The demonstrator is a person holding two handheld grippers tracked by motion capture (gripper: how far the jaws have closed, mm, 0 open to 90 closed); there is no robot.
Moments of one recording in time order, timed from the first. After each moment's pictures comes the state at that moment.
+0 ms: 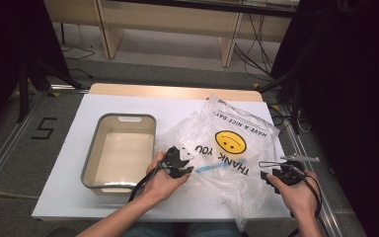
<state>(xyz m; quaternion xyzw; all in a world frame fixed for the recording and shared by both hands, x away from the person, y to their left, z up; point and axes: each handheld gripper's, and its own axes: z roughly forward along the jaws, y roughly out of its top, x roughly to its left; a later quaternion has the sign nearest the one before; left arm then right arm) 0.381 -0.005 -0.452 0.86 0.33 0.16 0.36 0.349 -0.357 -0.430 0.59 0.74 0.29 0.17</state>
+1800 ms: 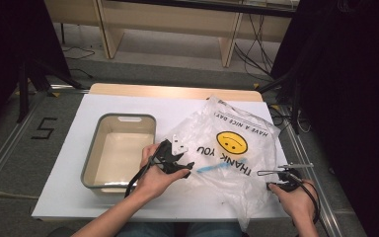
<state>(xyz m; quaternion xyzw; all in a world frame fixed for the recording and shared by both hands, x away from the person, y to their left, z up) 0.379 0.012 -0.424 0.83 0.35 0.19 0.40 0.344 -0.363 -0.455 0.61 0.75 0.22 0.13</state>
